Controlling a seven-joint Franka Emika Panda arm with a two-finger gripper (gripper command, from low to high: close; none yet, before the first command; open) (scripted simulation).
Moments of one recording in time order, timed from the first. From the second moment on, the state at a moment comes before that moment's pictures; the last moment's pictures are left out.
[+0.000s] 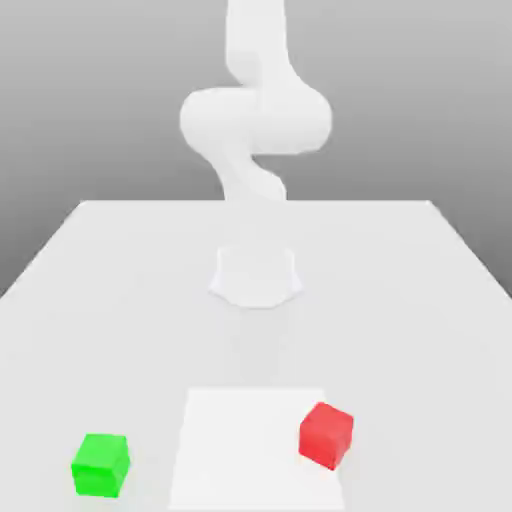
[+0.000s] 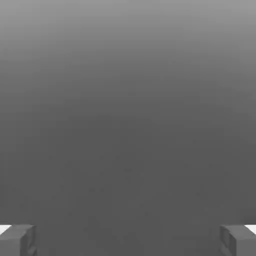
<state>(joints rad) 0.05 -0.71 -0.02 -2.34 0.01 2.35 0.72</state>
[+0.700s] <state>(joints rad) 0.29 0.06 -0.08 -2.64 0.03 2.73 0.04</state>
